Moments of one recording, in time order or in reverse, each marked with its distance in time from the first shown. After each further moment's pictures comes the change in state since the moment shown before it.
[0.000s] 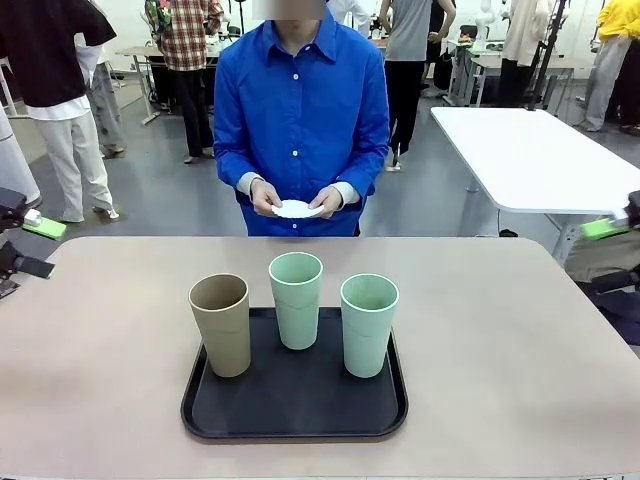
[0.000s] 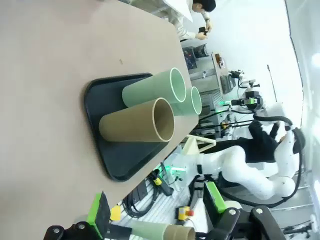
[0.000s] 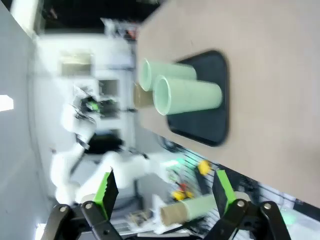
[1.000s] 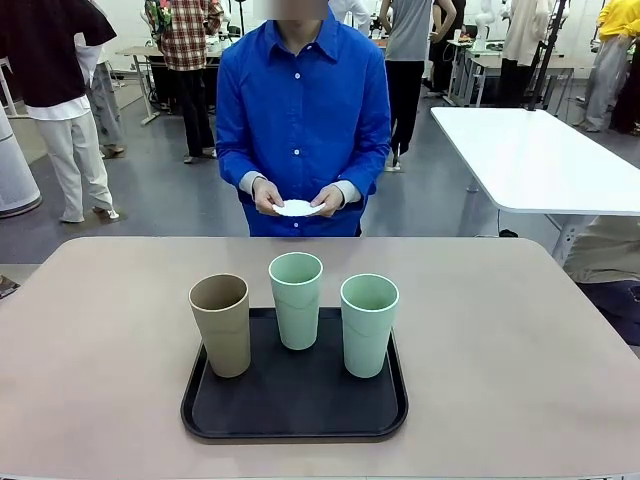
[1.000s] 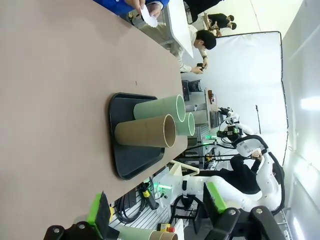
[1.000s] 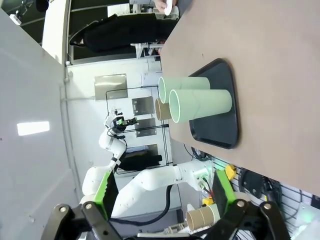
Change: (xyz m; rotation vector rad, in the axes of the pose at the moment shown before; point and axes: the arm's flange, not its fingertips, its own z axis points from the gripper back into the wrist) left arm -0.024 0.041 0.097 -0.044 -0.150 0.154; right arm -0.003 -0.044 0.035 0.128 -0.052 -0.114
